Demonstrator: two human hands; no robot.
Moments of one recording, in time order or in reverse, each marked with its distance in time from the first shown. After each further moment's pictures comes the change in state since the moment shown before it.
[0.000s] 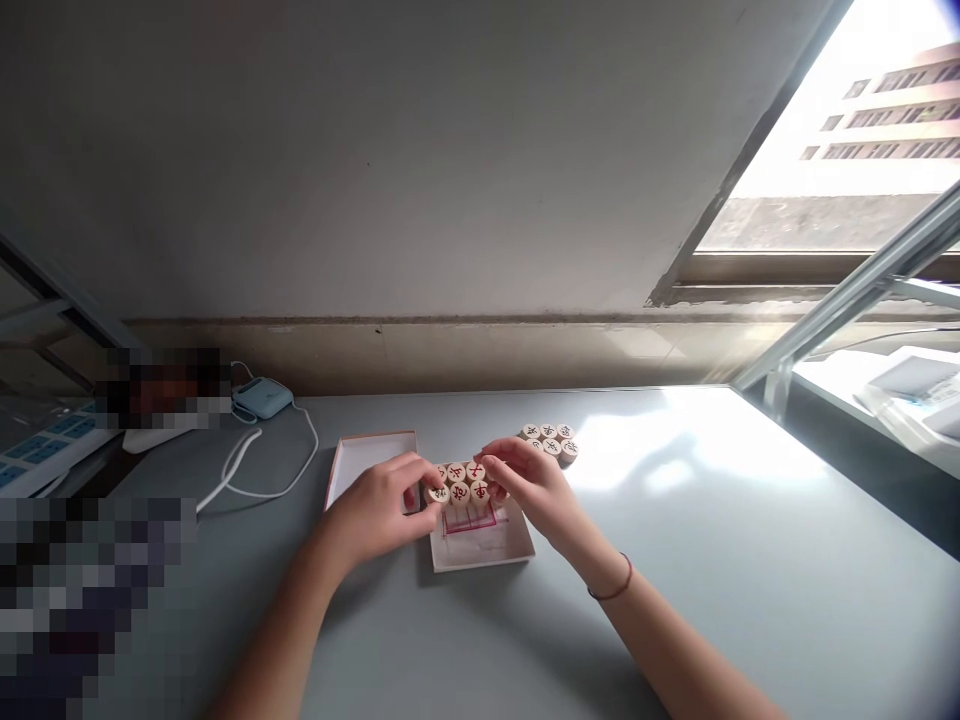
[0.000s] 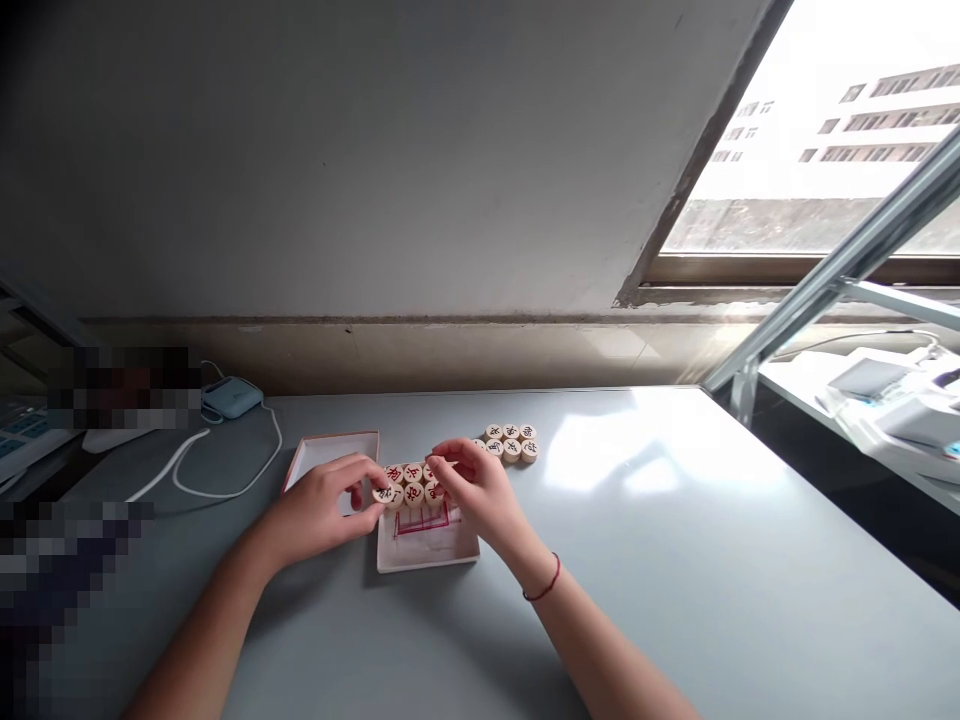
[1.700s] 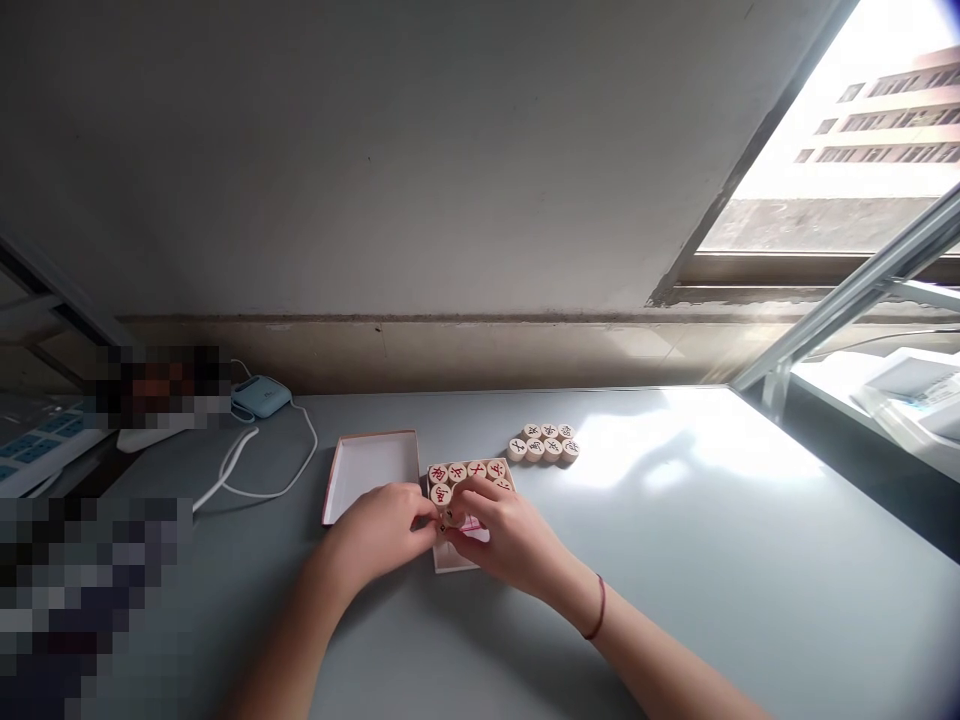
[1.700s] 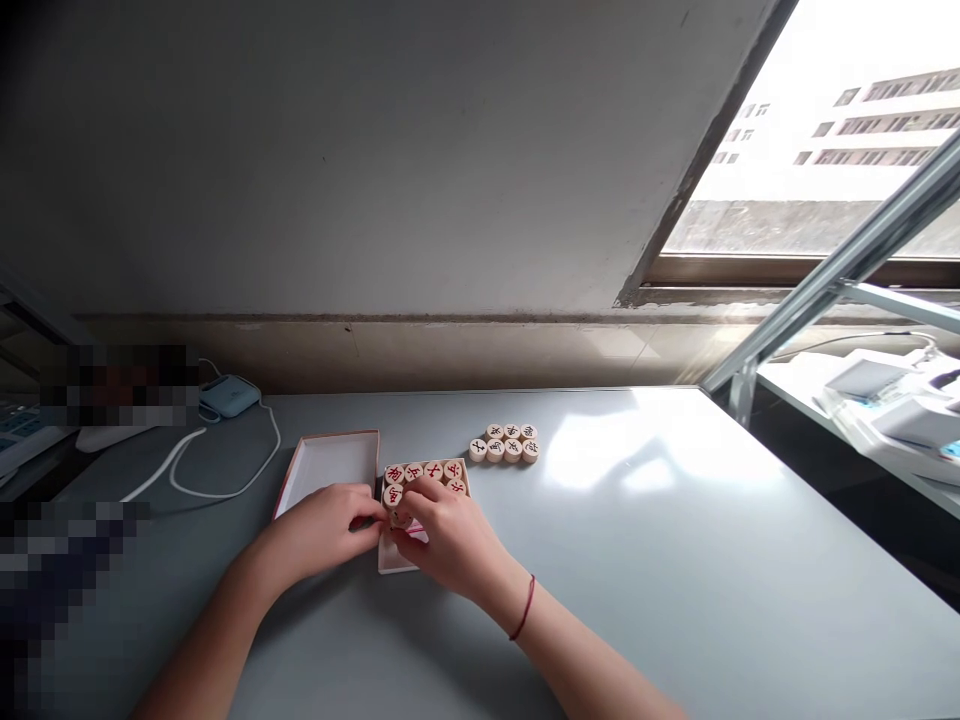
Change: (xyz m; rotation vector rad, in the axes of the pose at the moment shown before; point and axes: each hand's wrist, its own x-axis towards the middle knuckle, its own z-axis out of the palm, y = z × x) left_hand -0.002 0.001 0.007 0.079 -0.231 -0.138; right_hand -0.016 0.028 0.025 -0.802 -0.198 -0.497
